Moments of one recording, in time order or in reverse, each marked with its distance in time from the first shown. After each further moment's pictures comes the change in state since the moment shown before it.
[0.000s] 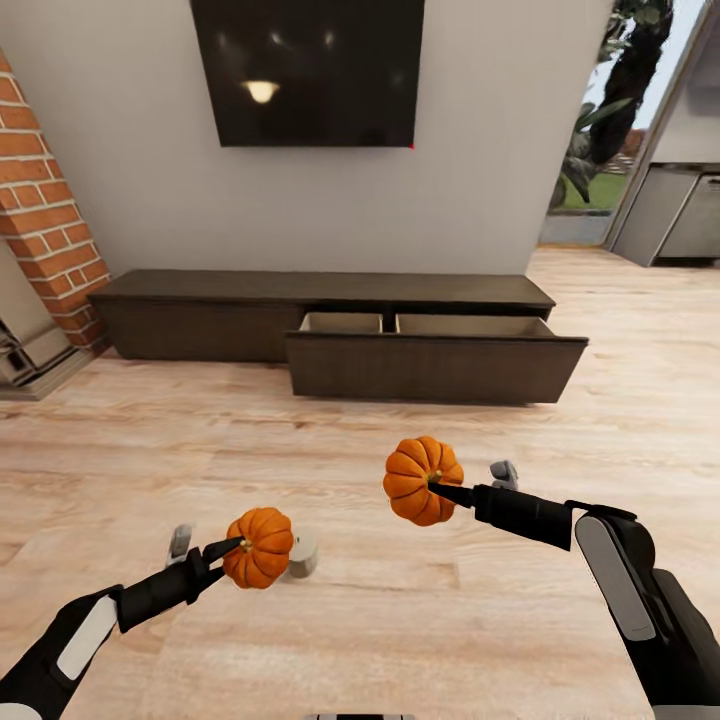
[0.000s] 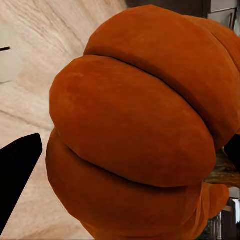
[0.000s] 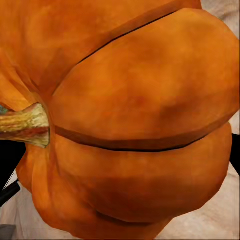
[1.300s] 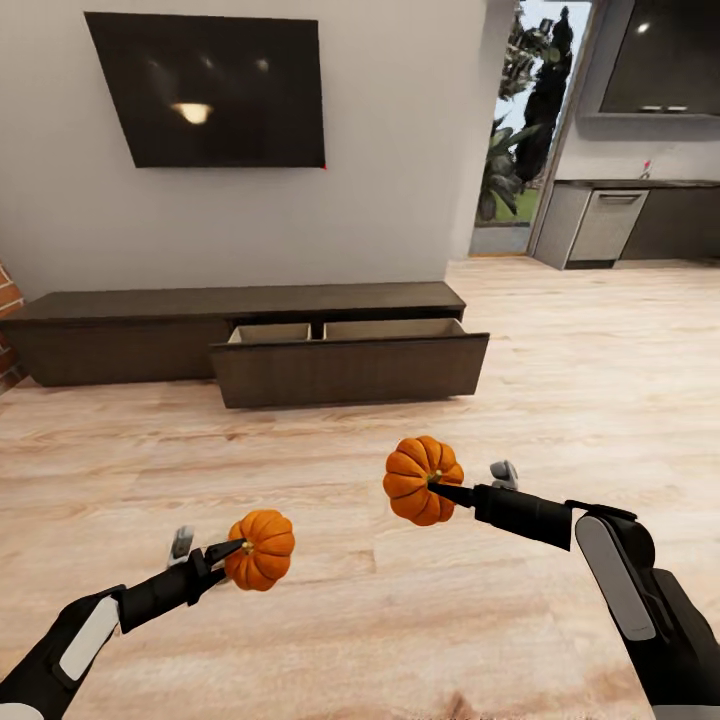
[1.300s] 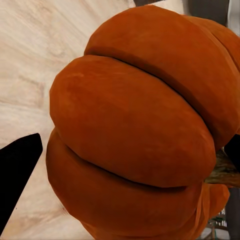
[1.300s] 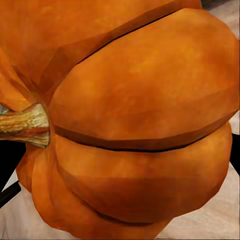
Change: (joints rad) left arm 0.000 -0.006 0.000 0.000 -0.012 -0.003 0.010; right arm 0.000 0.000 0.000 0.000 -0.002 0.001 -0.001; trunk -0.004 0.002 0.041
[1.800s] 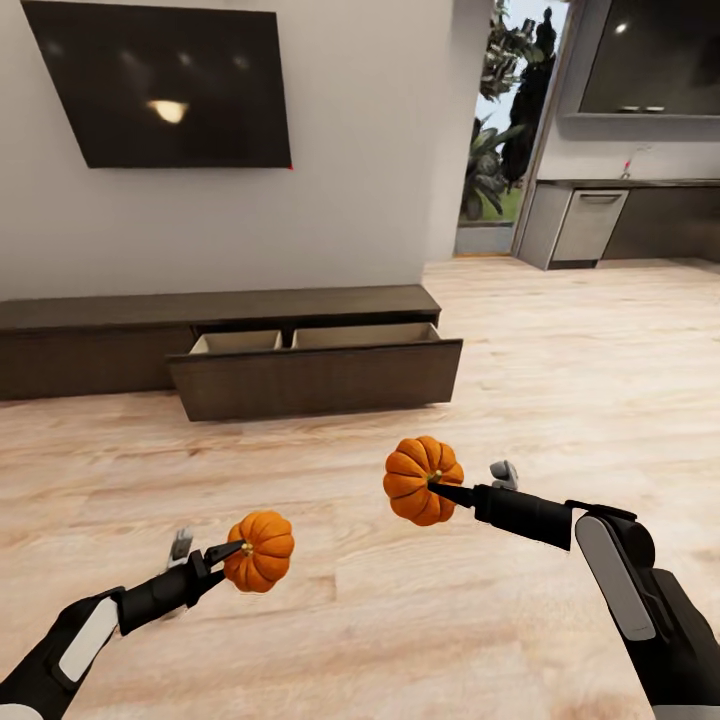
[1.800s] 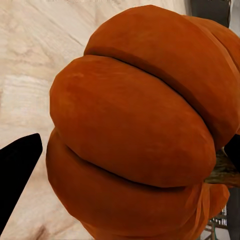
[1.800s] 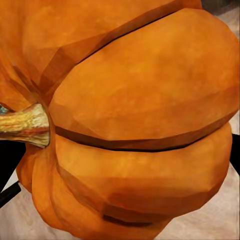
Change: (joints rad) left arm 0.000 0.001 0.002 0.009 -0.001 -0.001 0.001; right arm 0.000 0.000 0.000 -0.001 0.002 -0.001 0.000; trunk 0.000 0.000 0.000
